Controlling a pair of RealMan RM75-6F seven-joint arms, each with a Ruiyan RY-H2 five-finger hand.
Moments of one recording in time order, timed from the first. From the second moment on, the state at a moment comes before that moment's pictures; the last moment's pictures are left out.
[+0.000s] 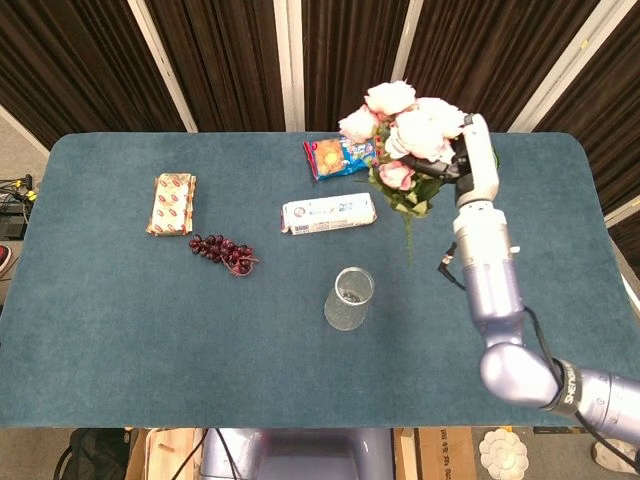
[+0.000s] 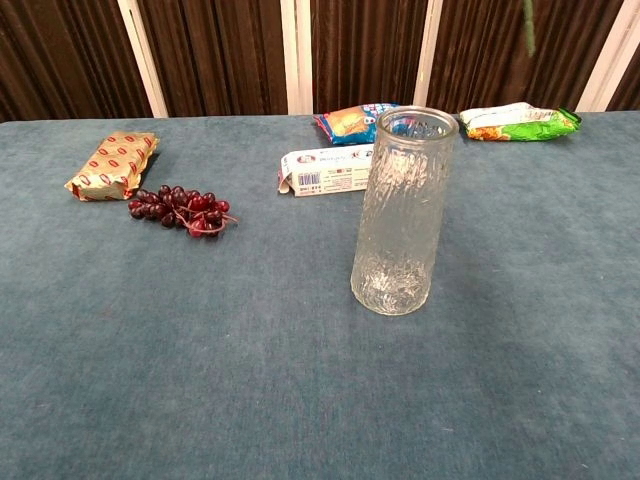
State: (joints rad) left arm 0.03 -1.04 -0.11 -1.57 1.47 1.68 -0.11; right arm 0.91 -1.14 0.83 -1.99 -0.29 1.22 0.23
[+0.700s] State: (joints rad) left arm 0.02 -1.04 -0.11 -1.56 1.48 1.66 -0.14; right arm 1.10 -1.42 0.82 -1.99 -0.33 1.53 0.14
